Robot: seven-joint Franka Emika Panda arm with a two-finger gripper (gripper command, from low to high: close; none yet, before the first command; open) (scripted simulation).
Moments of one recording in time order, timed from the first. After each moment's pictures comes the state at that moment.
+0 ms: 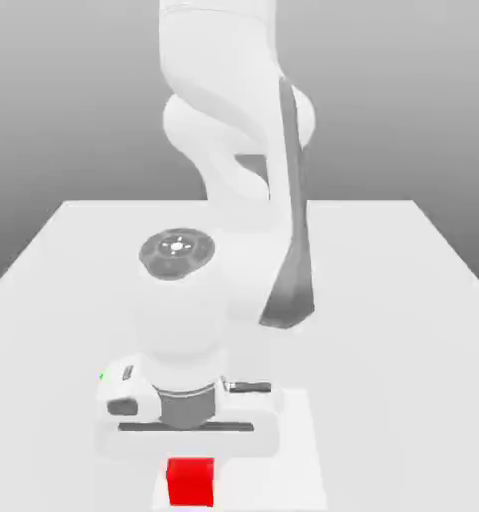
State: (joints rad) arm -0.03 0.32 -0.08 -2.46 0.07 2.79 0.62
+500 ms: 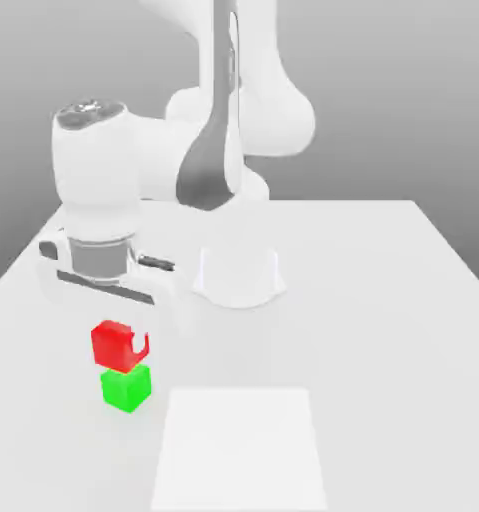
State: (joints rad) arm -0.29 -0.19 -0.21 -2.87 -0.09 2.68 0.93
